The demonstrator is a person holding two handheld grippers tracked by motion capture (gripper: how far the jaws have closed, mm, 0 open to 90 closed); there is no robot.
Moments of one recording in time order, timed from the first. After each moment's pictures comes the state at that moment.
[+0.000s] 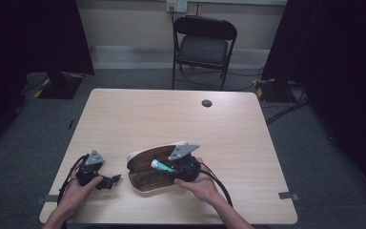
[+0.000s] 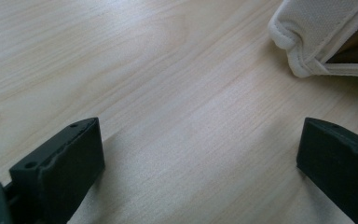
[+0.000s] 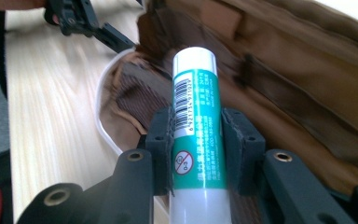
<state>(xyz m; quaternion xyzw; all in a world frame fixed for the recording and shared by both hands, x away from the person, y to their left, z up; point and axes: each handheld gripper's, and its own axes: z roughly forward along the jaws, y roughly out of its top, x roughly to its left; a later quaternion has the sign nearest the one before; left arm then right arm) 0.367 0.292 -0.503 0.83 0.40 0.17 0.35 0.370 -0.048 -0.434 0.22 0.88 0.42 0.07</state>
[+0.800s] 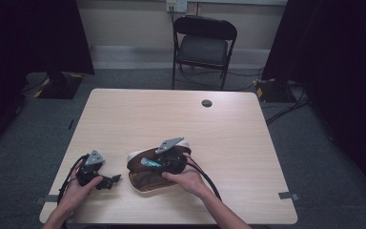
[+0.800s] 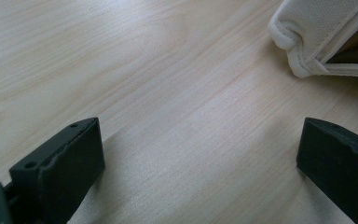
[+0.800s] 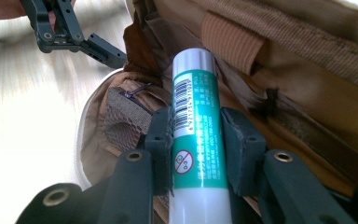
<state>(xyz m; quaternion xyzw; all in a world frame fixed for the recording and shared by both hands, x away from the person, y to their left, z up) 0.367 0.292 -0.503 0.83 0.40 0.17 0.35 0.399 -0.013 -0.449 0.22 0.89 0.40 0.03</state>
